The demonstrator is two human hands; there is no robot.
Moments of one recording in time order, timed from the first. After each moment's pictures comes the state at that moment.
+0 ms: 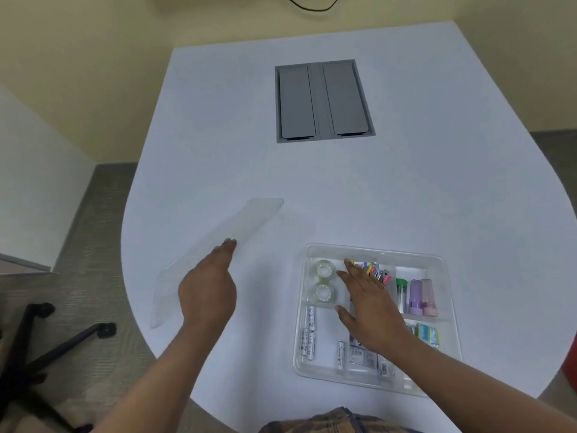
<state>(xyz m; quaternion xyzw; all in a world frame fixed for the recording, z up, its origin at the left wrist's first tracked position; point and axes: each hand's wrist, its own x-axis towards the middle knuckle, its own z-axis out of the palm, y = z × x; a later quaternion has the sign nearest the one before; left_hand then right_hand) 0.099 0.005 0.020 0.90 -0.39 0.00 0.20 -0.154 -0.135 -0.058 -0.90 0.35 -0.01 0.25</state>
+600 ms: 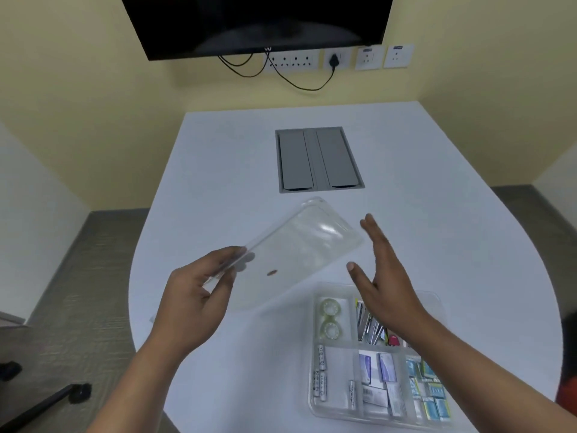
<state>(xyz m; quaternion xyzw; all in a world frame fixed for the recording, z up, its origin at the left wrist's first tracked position) 0.133 0.031 0.139 0.69 -0.51 -0.12 0.50 -0.100 -0.152 0.093 -0.83 0.33 -0.30 0.34</state>
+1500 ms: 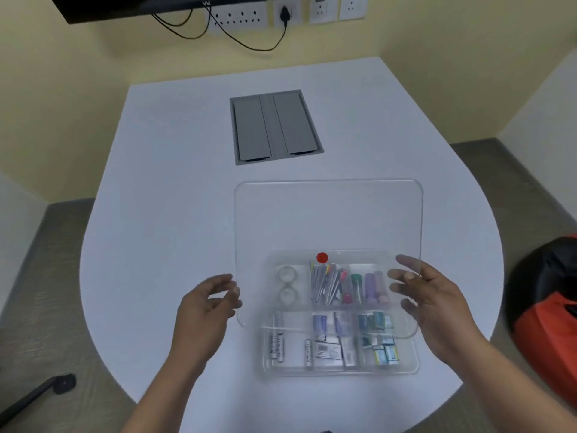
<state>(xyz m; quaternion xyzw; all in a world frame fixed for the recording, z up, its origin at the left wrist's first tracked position) 0.041 0.016 0.058 0.77 -0.24 -0.34 0.48 -0.263 -0.140 0.070 -0.41 0.52 -0.34 0.67</state>
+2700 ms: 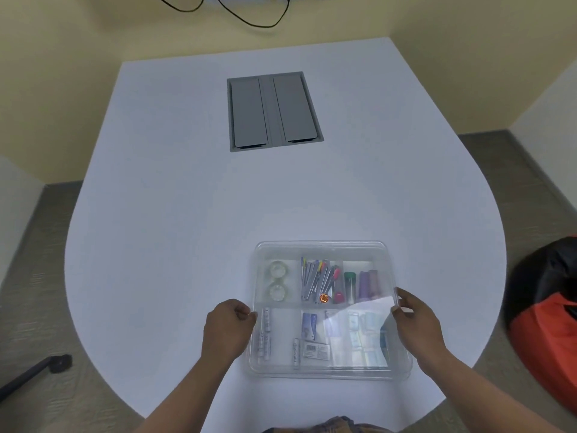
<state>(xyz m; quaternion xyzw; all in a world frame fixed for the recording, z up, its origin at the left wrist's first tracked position) 0.005 -0.012 -0.034 0.88 -0.26 -0.31 0.25 -0.294 -0.160 -0.041 -0.57 0.68 -0.14 0.43</state>
